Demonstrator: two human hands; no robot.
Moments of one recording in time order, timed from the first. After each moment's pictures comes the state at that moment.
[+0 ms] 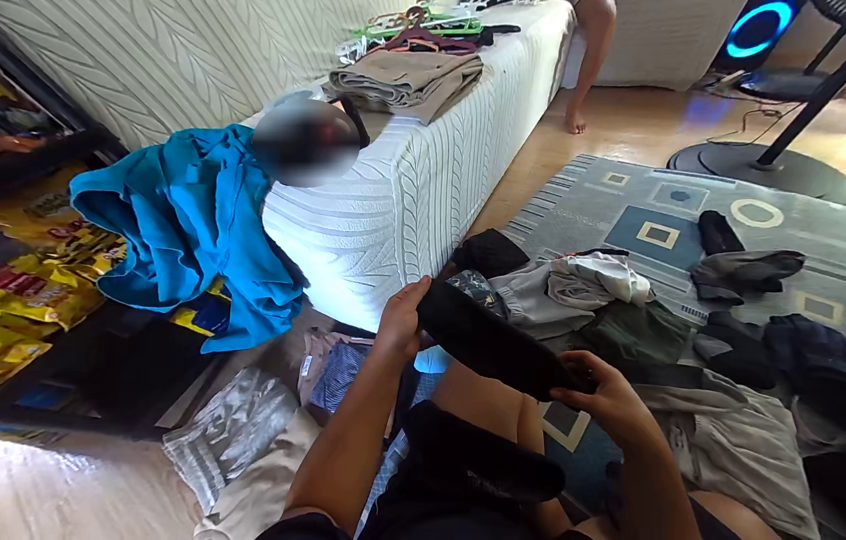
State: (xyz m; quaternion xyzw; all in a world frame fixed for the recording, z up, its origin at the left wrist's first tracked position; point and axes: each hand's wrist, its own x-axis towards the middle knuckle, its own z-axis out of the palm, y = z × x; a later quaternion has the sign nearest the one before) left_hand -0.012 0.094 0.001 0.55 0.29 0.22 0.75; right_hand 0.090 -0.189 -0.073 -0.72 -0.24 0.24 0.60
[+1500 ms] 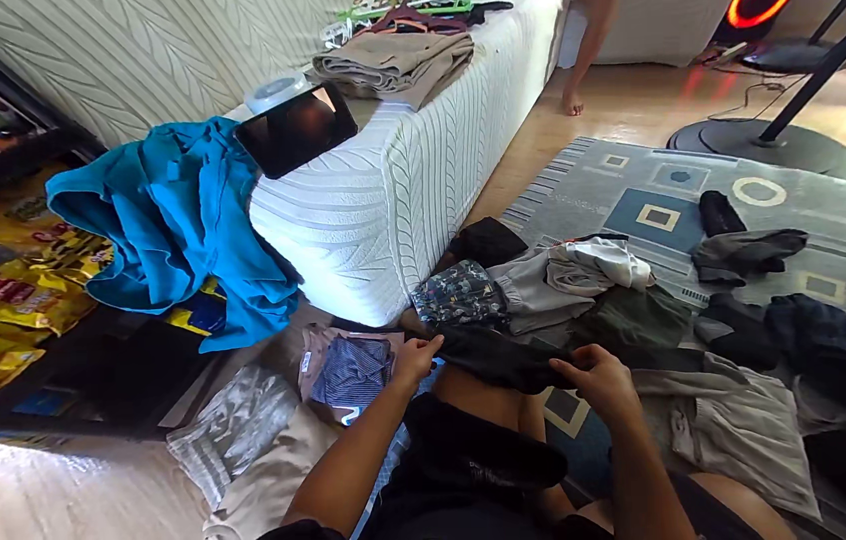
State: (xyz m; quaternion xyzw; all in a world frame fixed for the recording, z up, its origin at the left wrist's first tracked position) left_hand -0.027 0.098 -0.114 0.68 0.48 -0.01 0.56; right_hand 0.101 -0.175 -0.089 -0.87 -0.07 0.22 0.43
